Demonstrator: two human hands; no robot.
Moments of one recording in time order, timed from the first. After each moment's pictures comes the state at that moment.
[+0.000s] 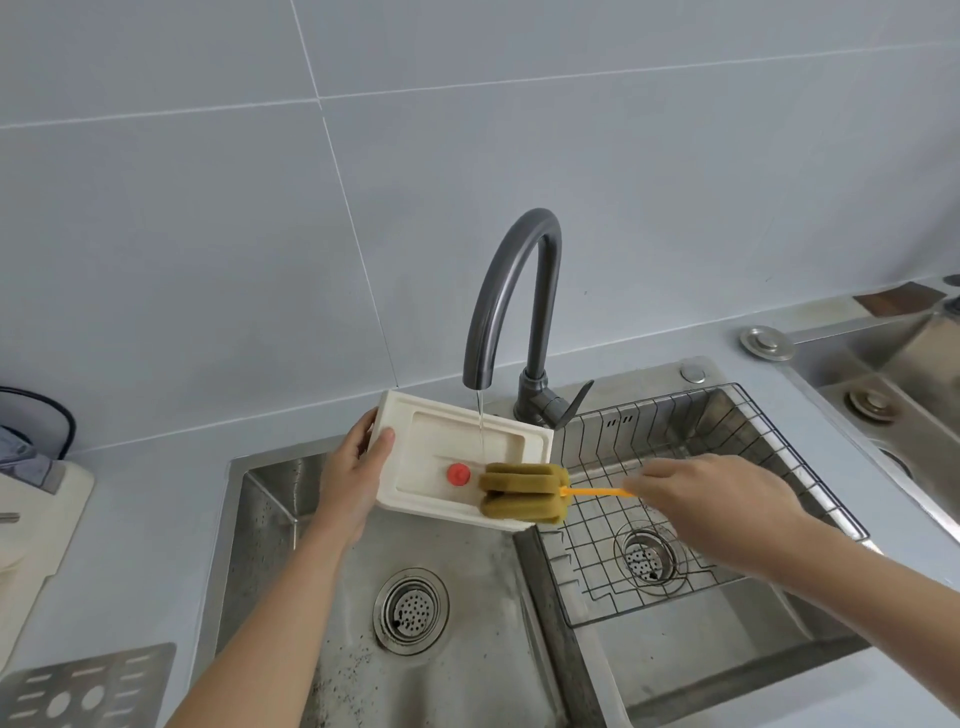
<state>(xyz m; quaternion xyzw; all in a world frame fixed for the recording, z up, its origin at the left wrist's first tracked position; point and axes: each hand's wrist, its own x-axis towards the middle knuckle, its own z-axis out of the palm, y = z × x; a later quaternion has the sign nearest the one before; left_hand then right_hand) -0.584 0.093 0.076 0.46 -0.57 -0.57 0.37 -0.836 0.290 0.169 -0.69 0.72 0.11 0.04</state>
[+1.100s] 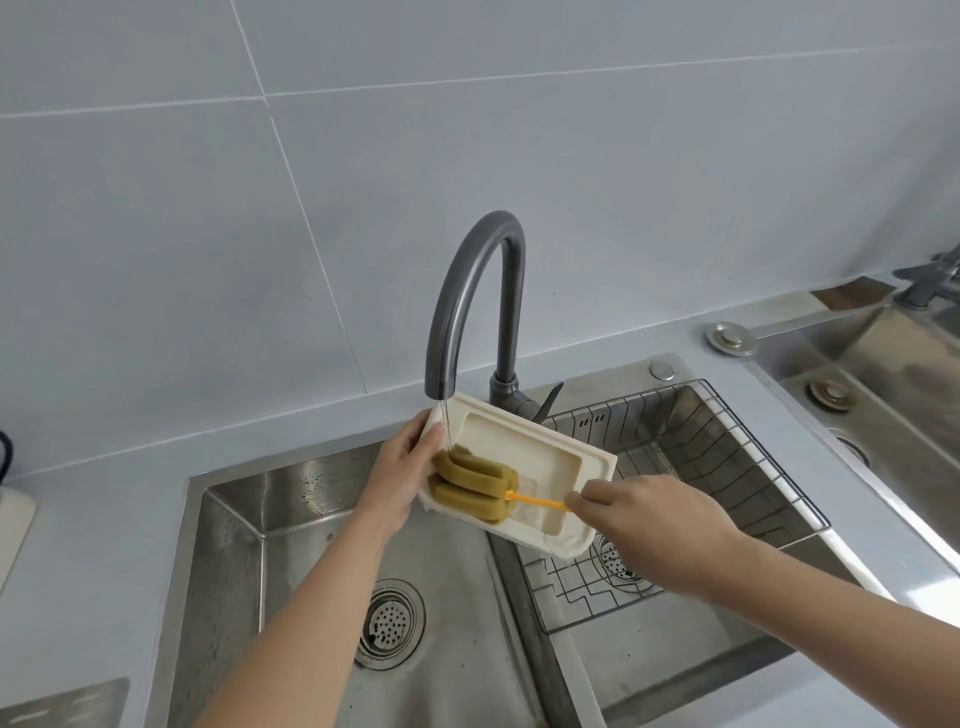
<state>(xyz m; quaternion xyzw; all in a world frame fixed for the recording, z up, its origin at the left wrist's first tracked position) -0.652 0.105 0.078 0.39 -0.55 -0.68 0.28 -0.819 0.286 0.161 -0.72 0.67 0.13 0.05</state>
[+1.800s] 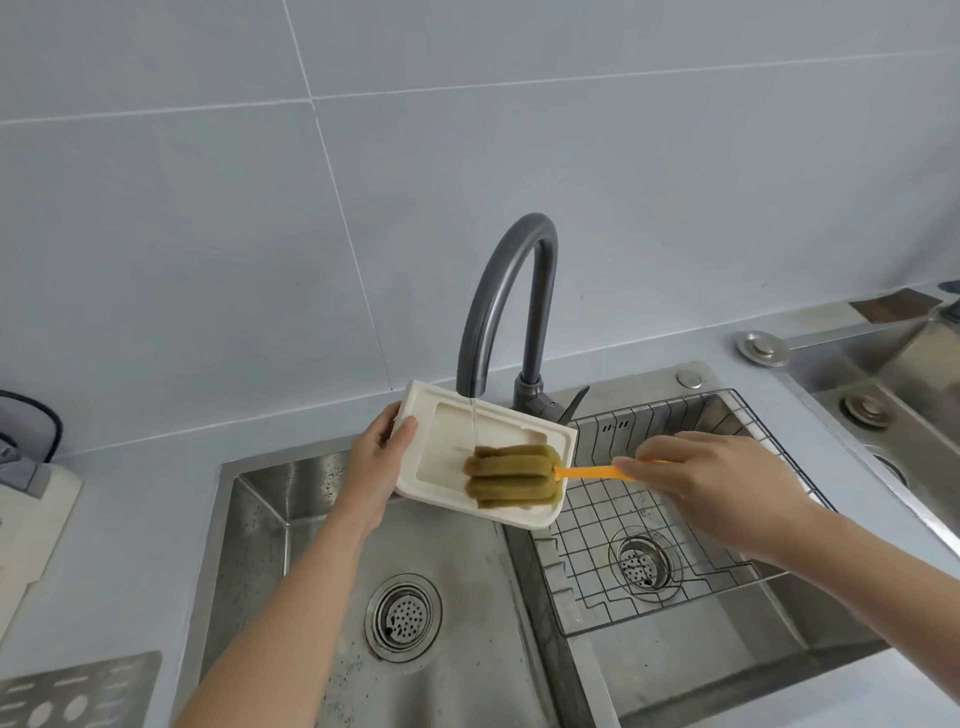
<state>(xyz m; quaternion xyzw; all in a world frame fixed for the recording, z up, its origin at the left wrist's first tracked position) -0.614 0.086 0.077 0.43 -0.56 -0.61 0.35 -0.856 0.282 0.177 -0.77 0.62 -0.04 -0.12</state>
